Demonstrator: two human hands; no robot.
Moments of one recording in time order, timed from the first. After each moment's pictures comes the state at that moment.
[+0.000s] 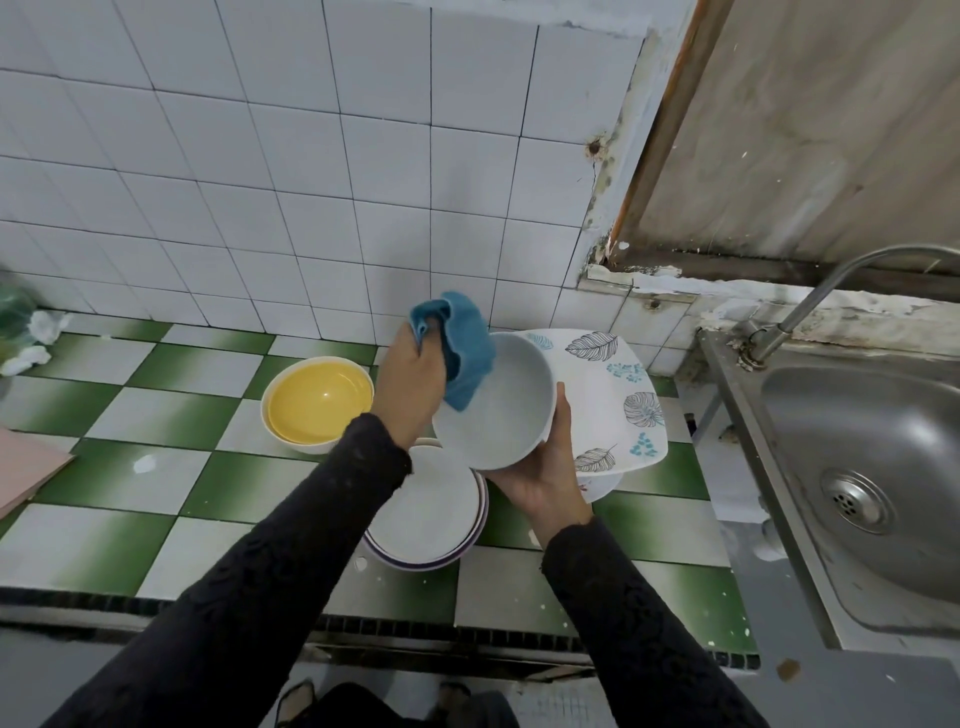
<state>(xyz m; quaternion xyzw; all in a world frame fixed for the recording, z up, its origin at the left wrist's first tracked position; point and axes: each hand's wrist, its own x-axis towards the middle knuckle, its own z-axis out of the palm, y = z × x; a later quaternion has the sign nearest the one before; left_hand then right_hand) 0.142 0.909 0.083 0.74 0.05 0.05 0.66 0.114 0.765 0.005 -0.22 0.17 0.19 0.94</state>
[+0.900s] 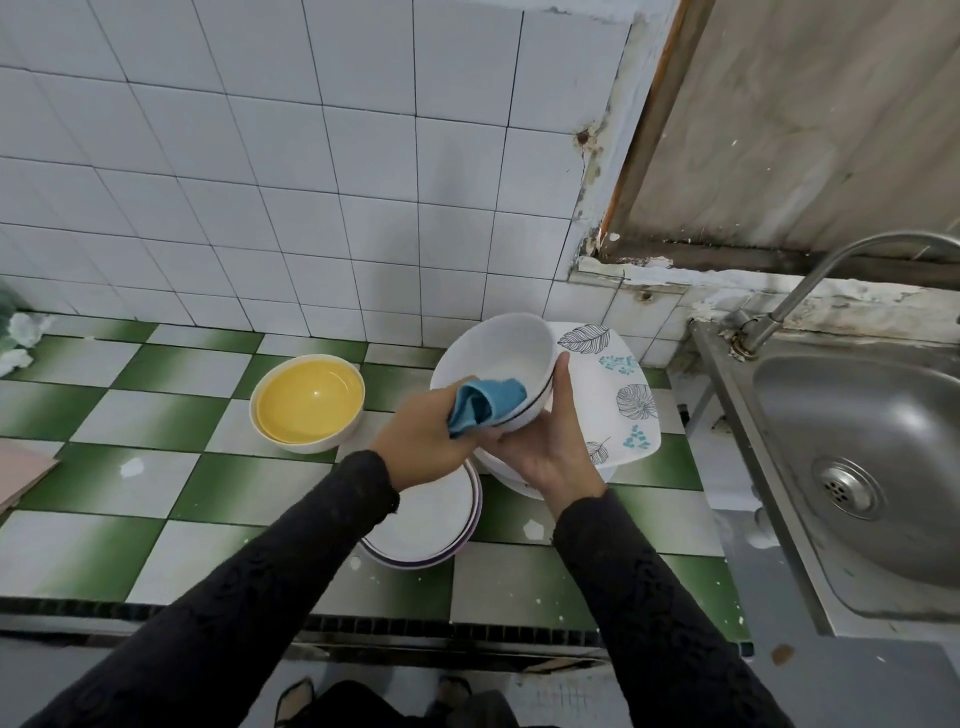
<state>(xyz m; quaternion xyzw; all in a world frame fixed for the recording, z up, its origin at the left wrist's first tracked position) 0.121 0.915 0.047 0.86 -0.24 -0.02 0.45 0.127 0.751 0.023 -0.24 0.14 0.22 0.94</state>
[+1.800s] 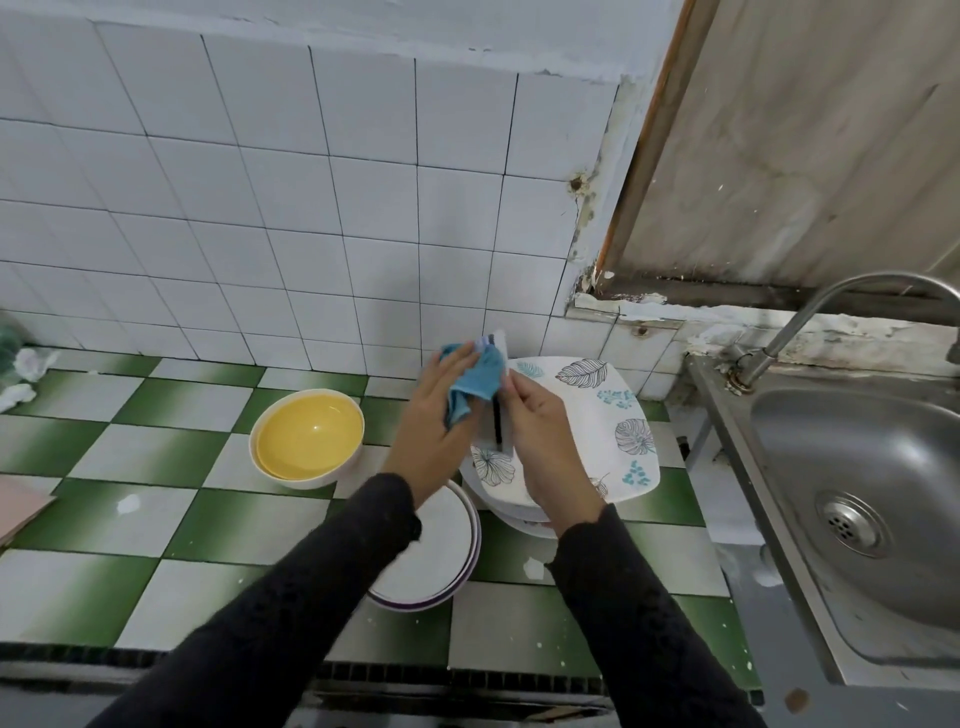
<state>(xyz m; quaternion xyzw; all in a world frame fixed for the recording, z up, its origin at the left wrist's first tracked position) 0.138 0.896 0.056 0.81 -0.16 0.10 0.56 0.126 0.768 0.083 -0.68 0.03 0.01 0.73</state>
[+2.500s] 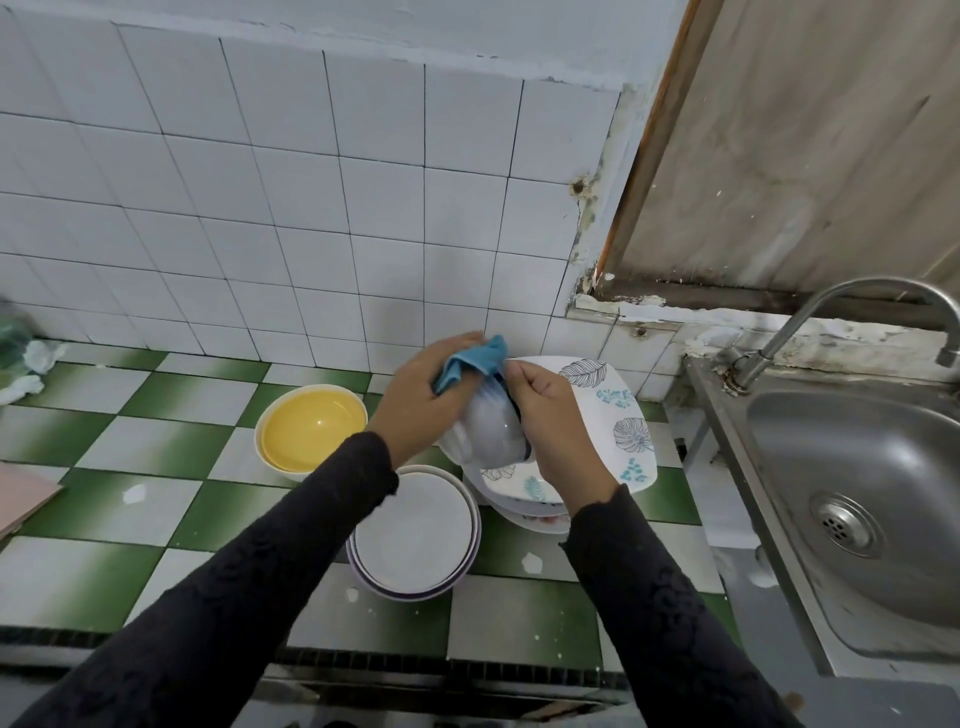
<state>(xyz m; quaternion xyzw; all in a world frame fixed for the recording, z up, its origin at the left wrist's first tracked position) 0.150 0.915 0.084 0.81 -0.18 0.08 0.55 0.130 0.763 0.098 -0.73 0.05 0.00 0.69</state>
